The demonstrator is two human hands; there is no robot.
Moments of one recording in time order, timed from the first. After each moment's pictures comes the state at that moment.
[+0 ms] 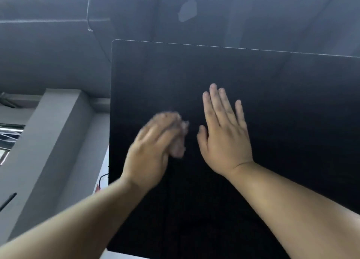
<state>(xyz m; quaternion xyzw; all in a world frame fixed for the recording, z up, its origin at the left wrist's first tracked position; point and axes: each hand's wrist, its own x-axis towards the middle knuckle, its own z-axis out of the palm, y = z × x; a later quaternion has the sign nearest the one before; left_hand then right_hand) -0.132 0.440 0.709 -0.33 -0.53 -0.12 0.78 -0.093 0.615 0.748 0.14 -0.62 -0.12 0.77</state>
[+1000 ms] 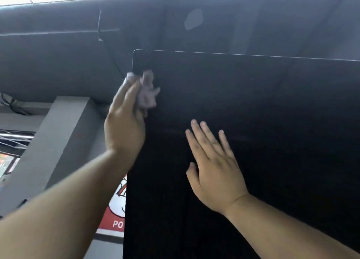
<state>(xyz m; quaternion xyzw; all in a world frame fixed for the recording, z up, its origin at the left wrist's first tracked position) -0.127 0.369 0.760 -0.21 -0.44 -0.31 0.82 -0.116 0.574 0.705 0.20 -0.67 -0.13 0.70</state>
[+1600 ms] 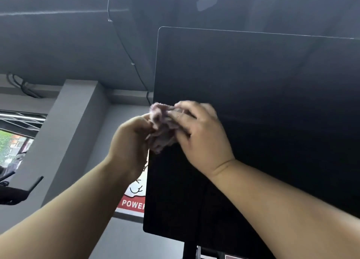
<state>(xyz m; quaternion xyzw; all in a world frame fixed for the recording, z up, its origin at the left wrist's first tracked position) -0.101 0.356 0.691 -0.44 -0.43 -0.74 0.28 -0.101 0.496 0.721 0.38 -0.56 0.02 0.74</state>
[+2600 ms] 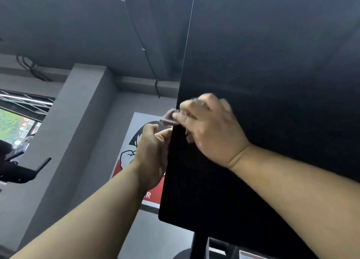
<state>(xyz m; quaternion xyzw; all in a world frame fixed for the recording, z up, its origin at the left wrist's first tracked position) -0.202 0.342 0.654 -0.39 -0.46 -0.78 0.17 -0.160 0.481 0.719 0.36 -0.51 -0.23 0.75</state>
